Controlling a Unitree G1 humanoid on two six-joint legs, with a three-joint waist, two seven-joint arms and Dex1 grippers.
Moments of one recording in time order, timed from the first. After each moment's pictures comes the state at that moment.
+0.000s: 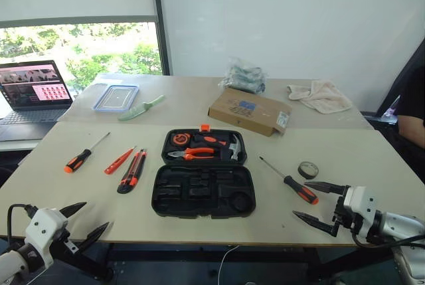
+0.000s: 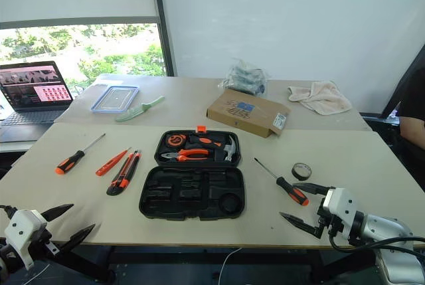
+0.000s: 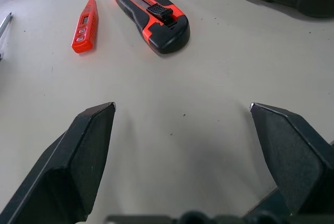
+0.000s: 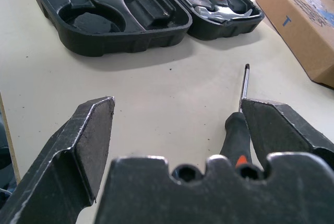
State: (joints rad) left arm 0.35 0.69 0.49 0.03 -0.36 -0.15 -0.92; right arm 0.02 -0.74 -0.21 0.09 0.36 -0.29 1.10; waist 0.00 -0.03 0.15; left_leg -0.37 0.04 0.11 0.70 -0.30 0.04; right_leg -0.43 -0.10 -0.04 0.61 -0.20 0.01
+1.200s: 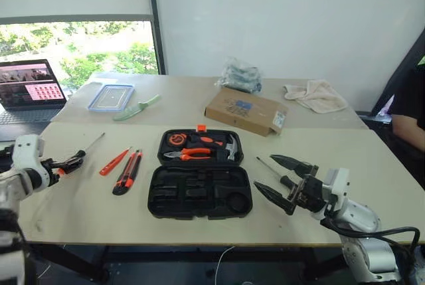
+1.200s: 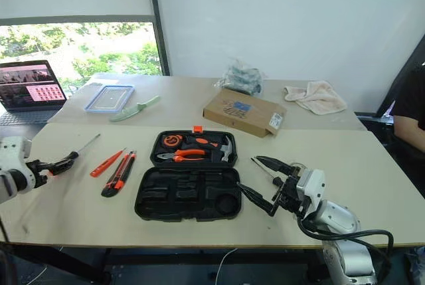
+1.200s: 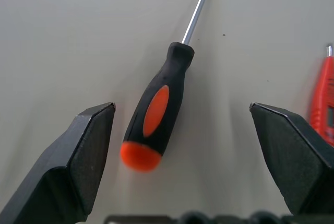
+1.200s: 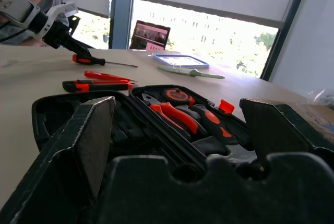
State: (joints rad) left arm -0.73 0.93 0.21 0.98 -0.31 0.47 -0.61; right arm -0.05 -0.48 -0.10 -0.22 0.50 -0.13 0.91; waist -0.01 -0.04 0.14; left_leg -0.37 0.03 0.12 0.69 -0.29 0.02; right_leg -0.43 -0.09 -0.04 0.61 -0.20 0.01
